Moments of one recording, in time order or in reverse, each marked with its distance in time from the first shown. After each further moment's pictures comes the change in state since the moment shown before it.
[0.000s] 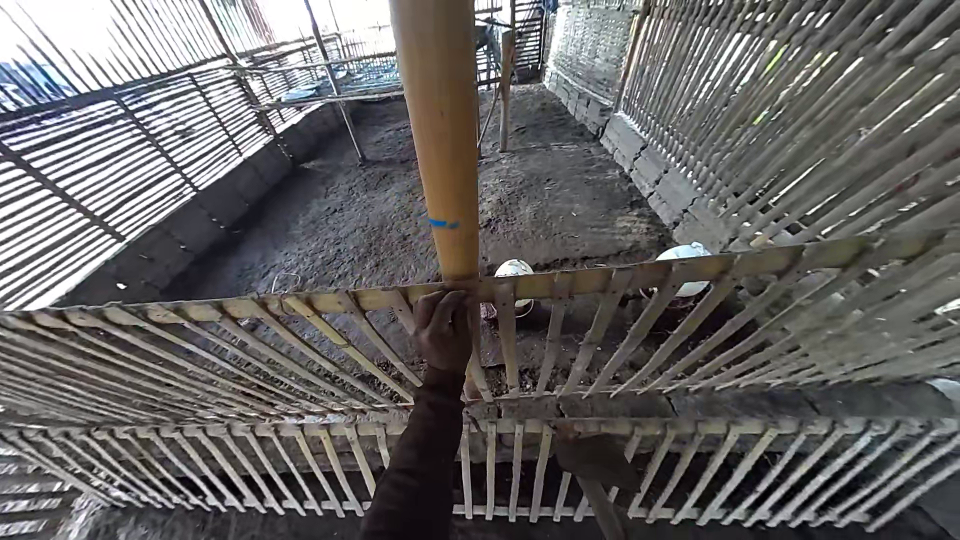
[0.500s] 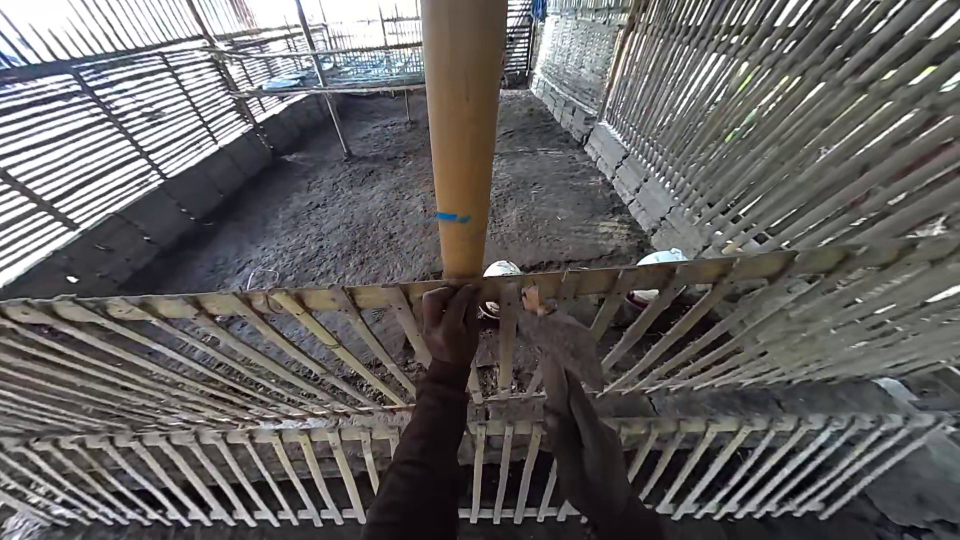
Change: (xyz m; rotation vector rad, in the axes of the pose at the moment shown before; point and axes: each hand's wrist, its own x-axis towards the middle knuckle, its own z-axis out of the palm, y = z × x) left_hand -0.006 -0.015 0.020 0.070 0.071 0.063; right_hand 0.117 -0.099 0.037 -0.302 0.529 -0.608
